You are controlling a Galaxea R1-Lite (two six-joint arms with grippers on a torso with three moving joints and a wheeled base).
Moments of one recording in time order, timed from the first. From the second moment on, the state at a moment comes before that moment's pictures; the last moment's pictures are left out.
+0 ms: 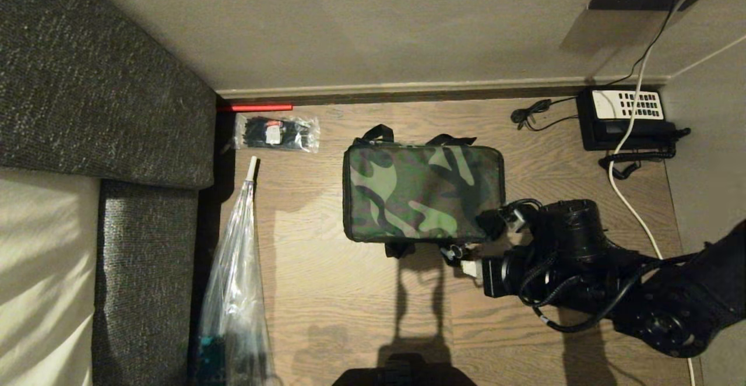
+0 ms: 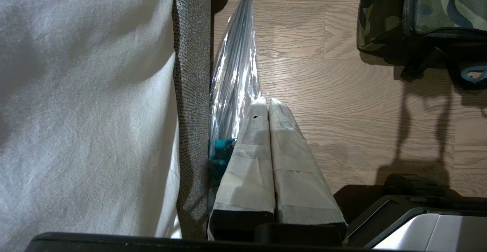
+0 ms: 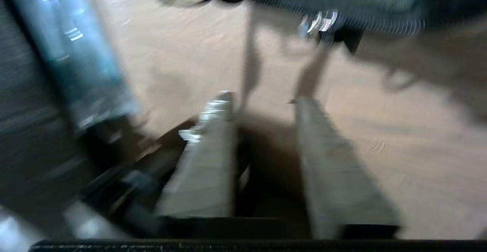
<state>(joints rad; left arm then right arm) 0.00 0.00 0.00 0.01 0.00 0.00 0.48 1.91 -0.61 -0.75 0.09 0.24</state>
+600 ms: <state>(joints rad) 0.00 0.00 0.00 0.01 0.00 0.00 0.49 2.08 -0.71 -0.86 0.03 0.22</state>
